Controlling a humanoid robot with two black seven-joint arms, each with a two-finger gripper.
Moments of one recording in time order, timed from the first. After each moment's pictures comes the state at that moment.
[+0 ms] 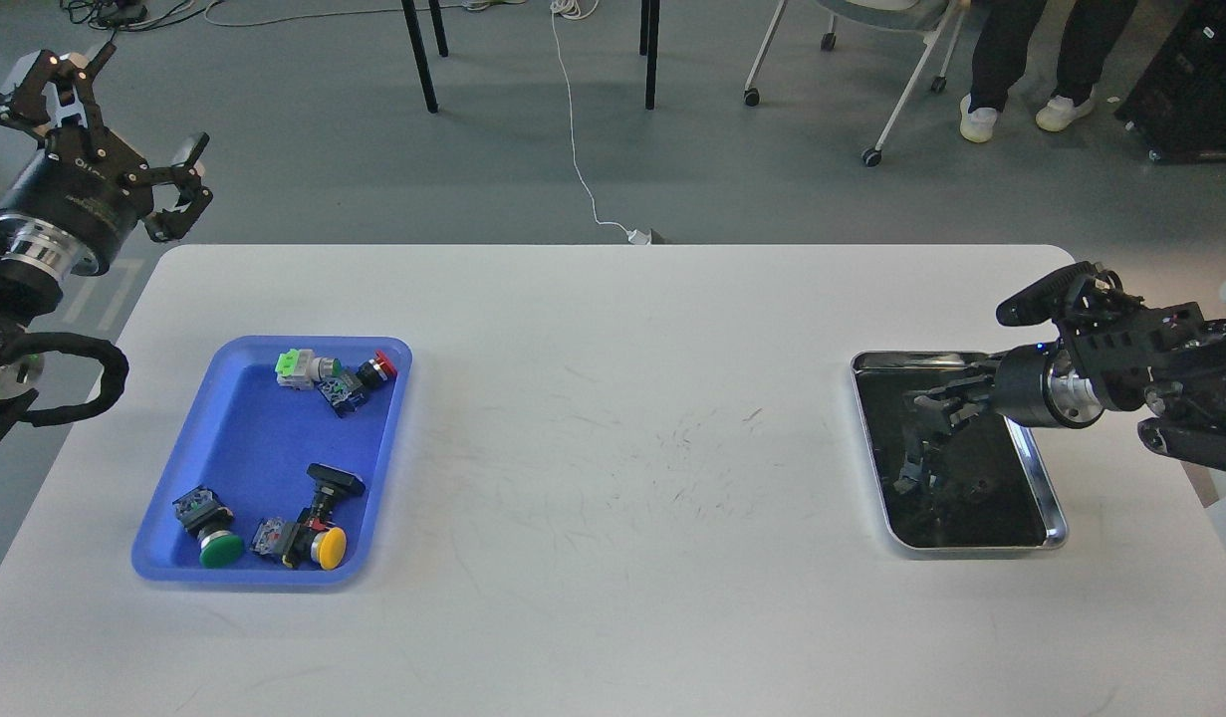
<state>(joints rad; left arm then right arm) -0.65 0.69 -0.84 -0.95 -0.02 -0.30 -0.29 1.37 -0.60 -0.72 0.98 -1.15 -0.03 0.35</state>
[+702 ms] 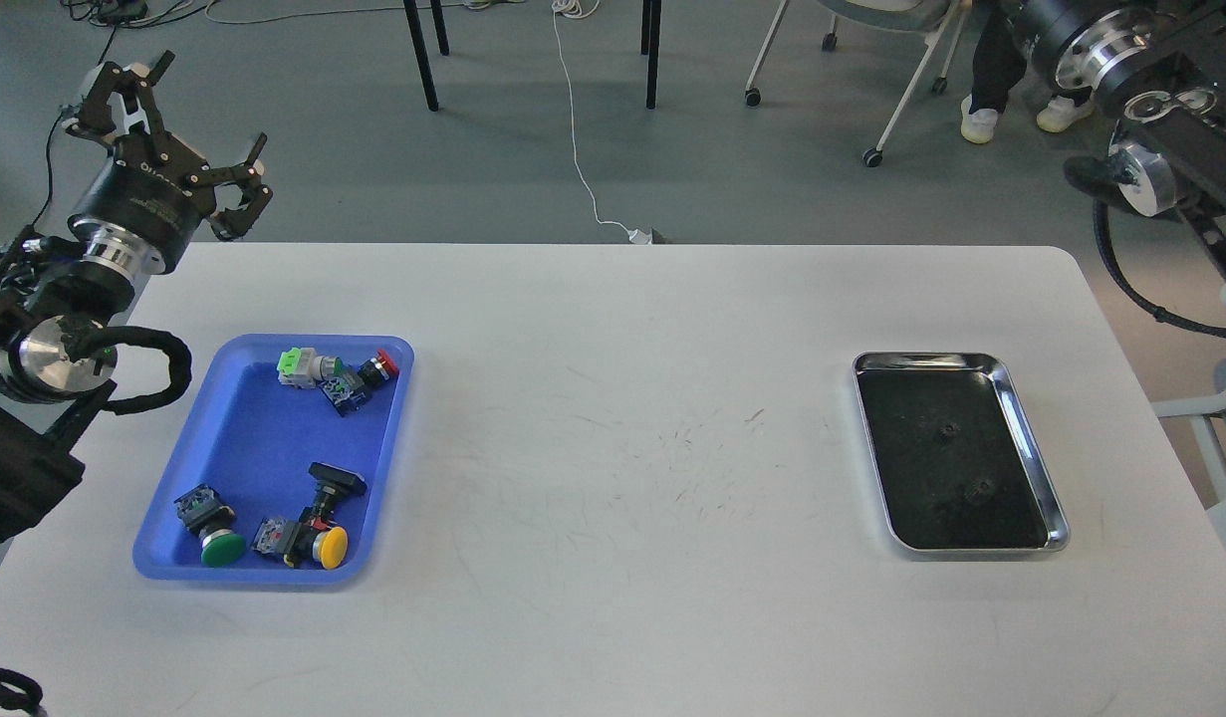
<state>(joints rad) -0.71 0.48 -0.87 -0.73 -0.02 -0.40 -0.28 1.25 -0.47 0.30 0.61 -0.53 -0.03 0.33</state>
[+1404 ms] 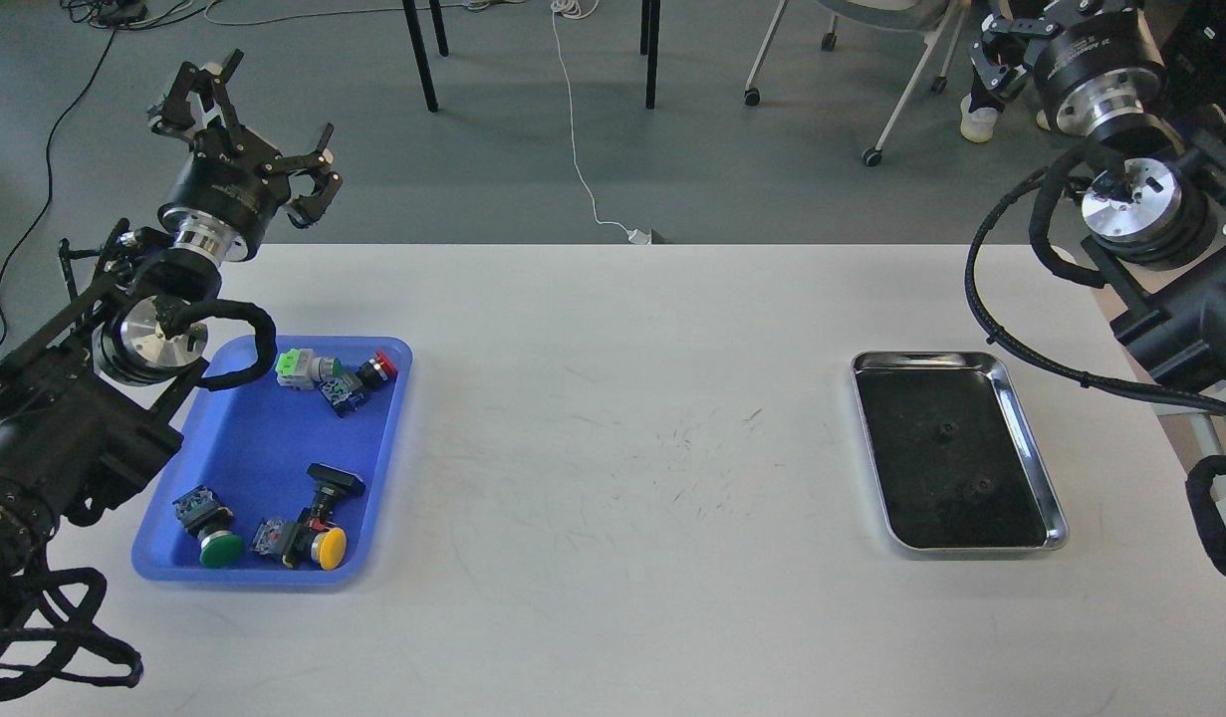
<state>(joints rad) -0.79 0.33 -0.89 -0.62 -0.04 -0.40 -0.28 1.03 -0.35 0.74 0.57 0.18 0.21 0.32</state>
